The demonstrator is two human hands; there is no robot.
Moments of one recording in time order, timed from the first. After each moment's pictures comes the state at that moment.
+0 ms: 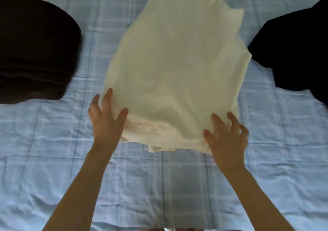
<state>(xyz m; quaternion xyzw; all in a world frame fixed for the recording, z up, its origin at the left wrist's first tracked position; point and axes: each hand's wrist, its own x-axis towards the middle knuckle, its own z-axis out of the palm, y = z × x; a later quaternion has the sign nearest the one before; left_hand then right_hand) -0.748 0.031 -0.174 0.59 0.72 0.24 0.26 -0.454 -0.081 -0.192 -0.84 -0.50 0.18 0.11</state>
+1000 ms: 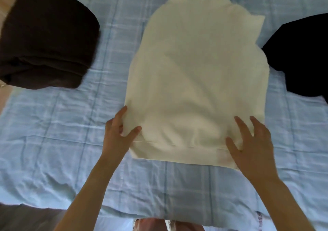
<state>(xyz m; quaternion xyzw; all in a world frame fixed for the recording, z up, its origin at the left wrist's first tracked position) -0.759 -0.031 -0.182 0.48 0.73 0.25 0.42 -0.414 -0.110 -0.171 -0.79 -0.59 0.11 0.11</state>
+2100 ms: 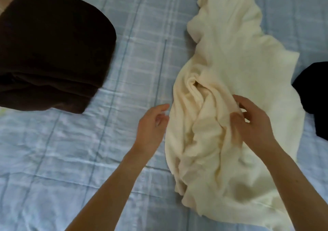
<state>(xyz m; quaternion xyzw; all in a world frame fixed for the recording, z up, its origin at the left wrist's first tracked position) -0.736 0.103 -0.190 0.49 0.61 0.34 0.51 -0.479 0.095 -0.146 -0.73 -0.54 0.31 0.29</state>
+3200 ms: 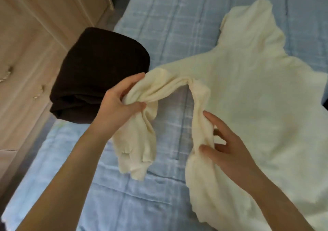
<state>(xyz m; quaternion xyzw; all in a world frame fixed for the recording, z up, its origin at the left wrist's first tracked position) -0.875 0.162 -0.077 0.59 0.57 0.38 0.43 -0.602 0.076 -0.098 -0.61 -0.52 0.53 0.29</state>
